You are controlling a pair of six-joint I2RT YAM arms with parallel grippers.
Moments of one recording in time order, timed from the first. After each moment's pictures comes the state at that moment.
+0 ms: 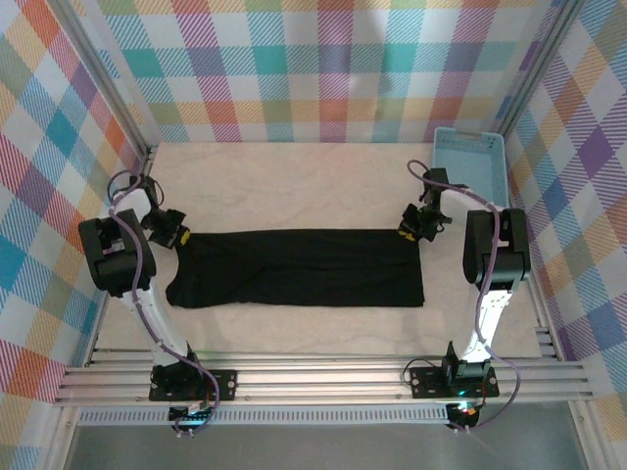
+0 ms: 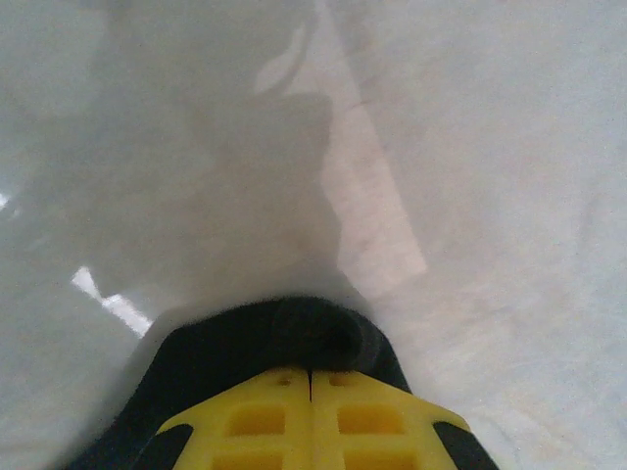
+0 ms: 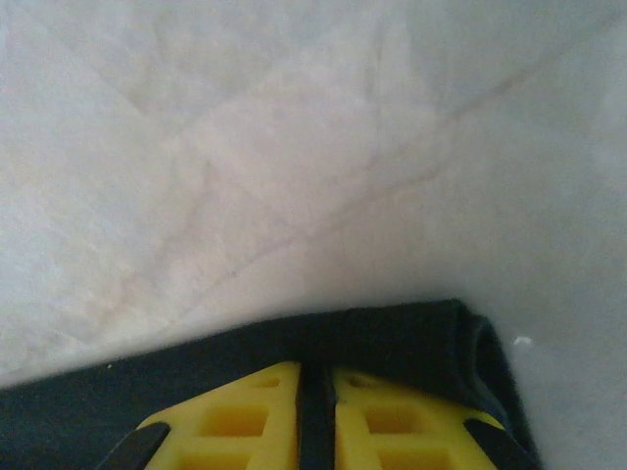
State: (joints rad) left arm 0.33 2.05 1.48 -0.85 0.25 -0.78; right arm 0.05 1.98 1.32 -0.67 -0.29 0.55
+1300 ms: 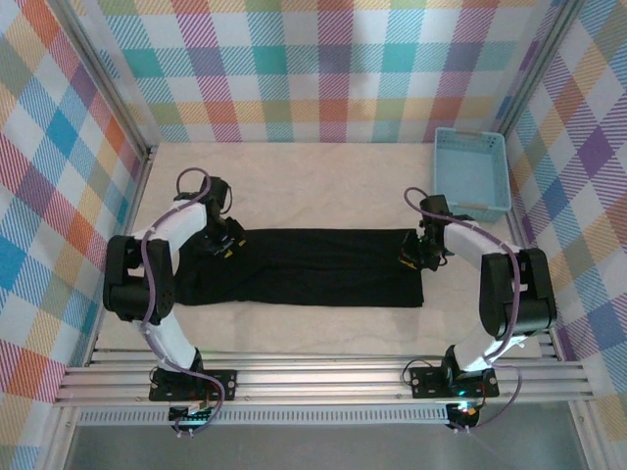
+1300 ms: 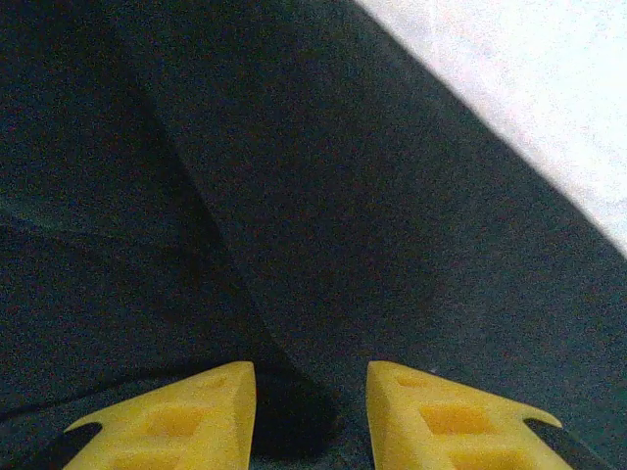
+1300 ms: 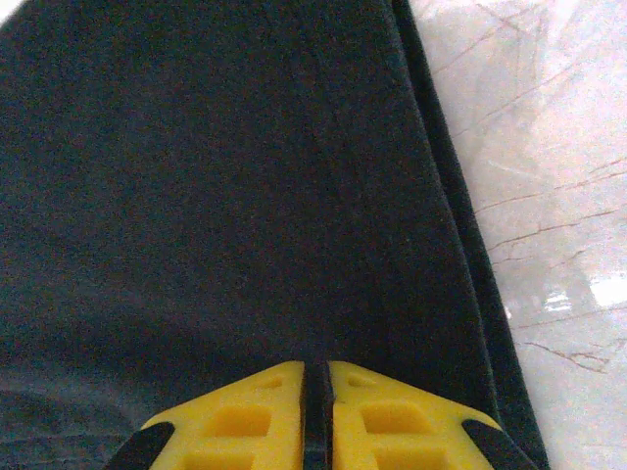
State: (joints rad) left arm -0.14 1.77 1.21 -0.82 0.12 -0.82; right arm 0.14 1.60 0.93 -0.63 -0.22 0.59
